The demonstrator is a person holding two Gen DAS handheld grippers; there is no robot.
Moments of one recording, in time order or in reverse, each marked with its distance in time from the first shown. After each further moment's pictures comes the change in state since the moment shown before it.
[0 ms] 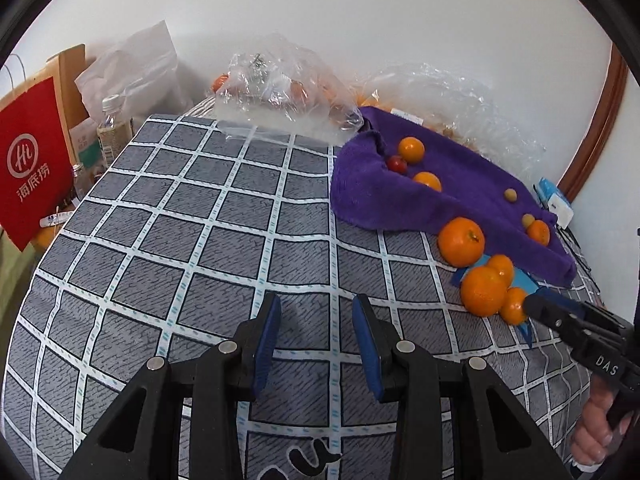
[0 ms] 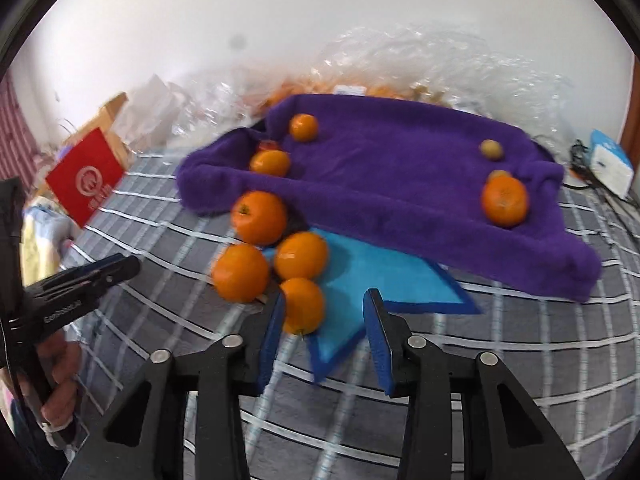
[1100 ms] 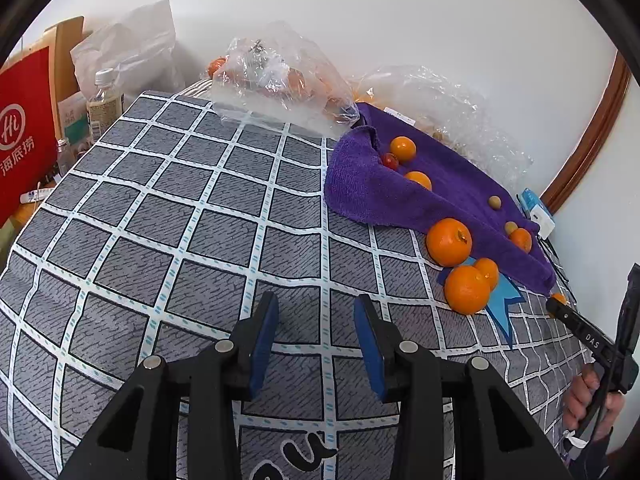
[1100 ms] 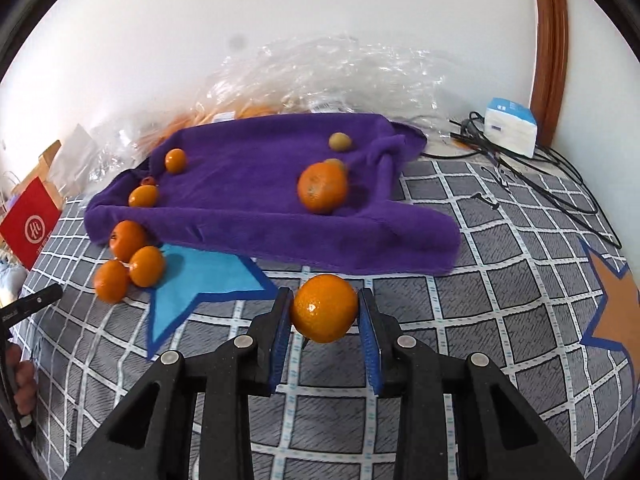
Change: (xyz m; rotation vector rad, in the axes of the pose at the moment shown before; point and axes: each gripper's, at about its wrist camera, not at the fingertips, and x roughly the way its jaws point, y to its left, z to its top) left arm 0.003 0.008 -0.003 -0.060 0.026 -0.094; right arm -0.035 -0.107 -0.025 0.154 -0.092 -0.220
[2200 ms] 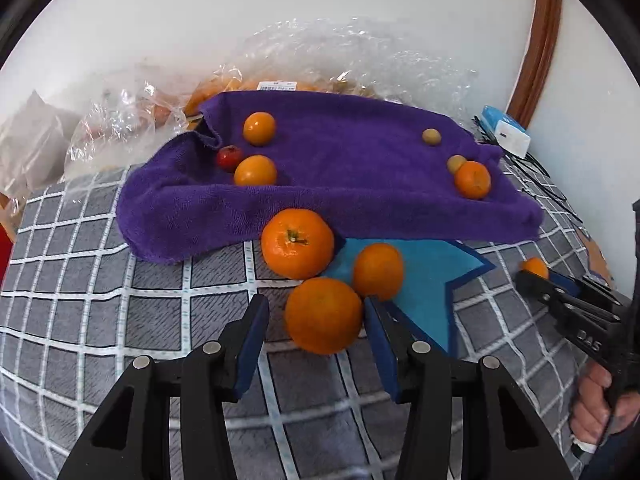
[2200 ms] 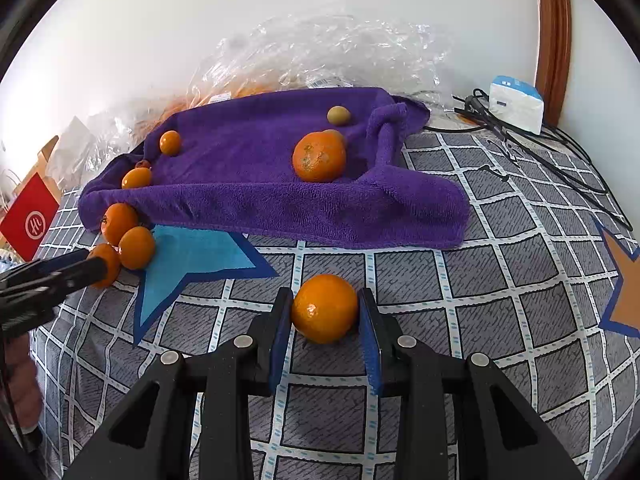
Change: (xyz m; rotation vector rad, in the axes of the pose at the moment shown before) left arm 0.050 -0.127 0.006 0.317 0.077 0.017; right arm 0.013 -0.006 -0.011 0.023 0.054 0.026
